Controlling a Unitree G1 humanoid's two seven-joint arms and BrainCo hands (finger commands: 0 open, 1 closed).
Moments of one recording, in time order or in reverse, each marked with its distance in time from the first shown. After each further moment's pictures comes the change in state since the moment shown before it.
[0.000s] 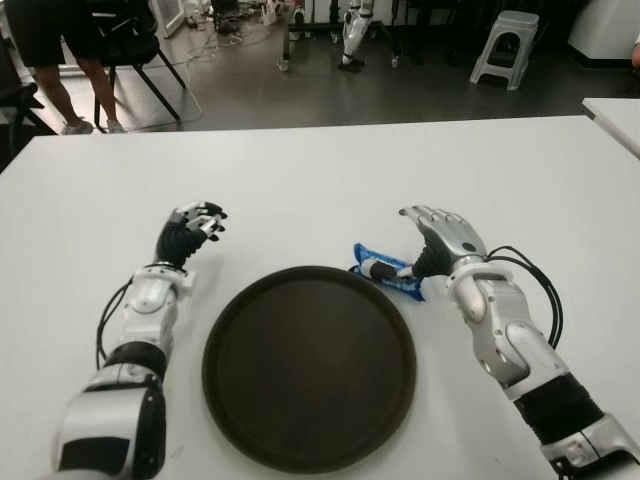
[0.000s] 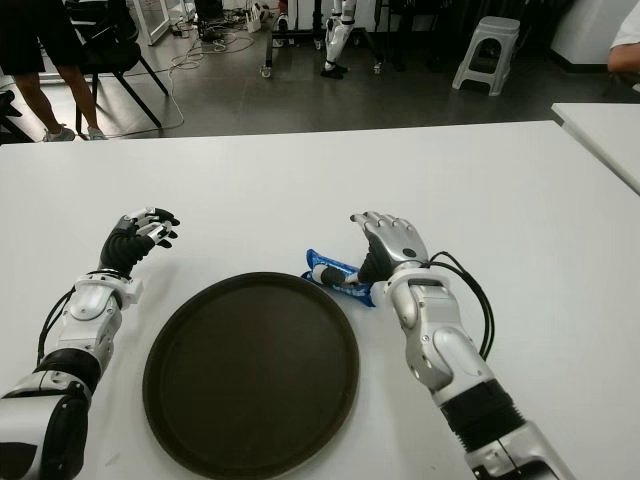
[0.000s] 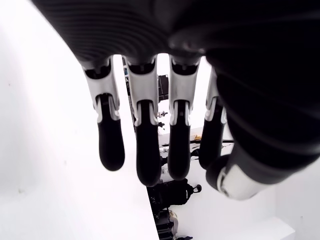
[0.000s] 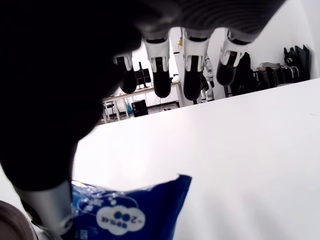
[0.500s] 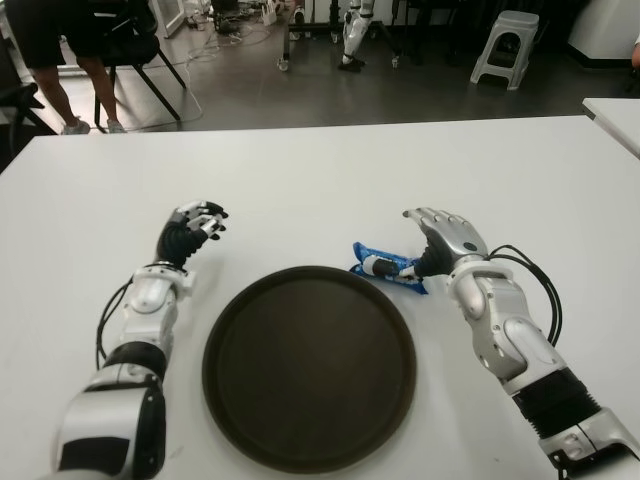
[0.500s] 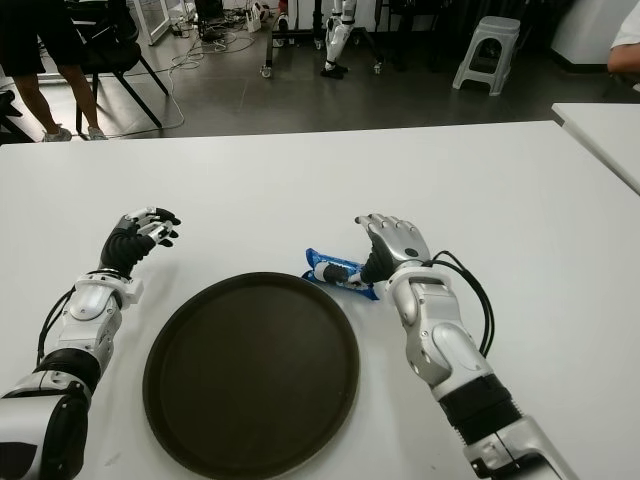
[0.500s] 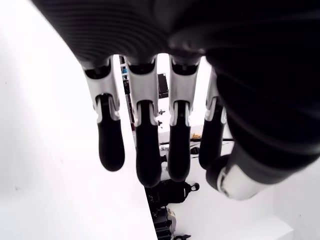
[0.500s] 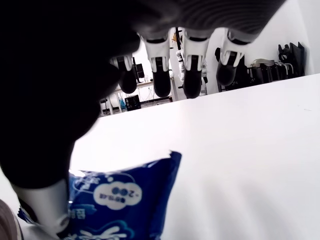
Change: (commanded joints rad) left arm 0.002 -0.001 0.000 0.000 0.002 0.001 0.004; right arm -0.012 0.001 0.002 0.034 0.001 0.009 -0.003
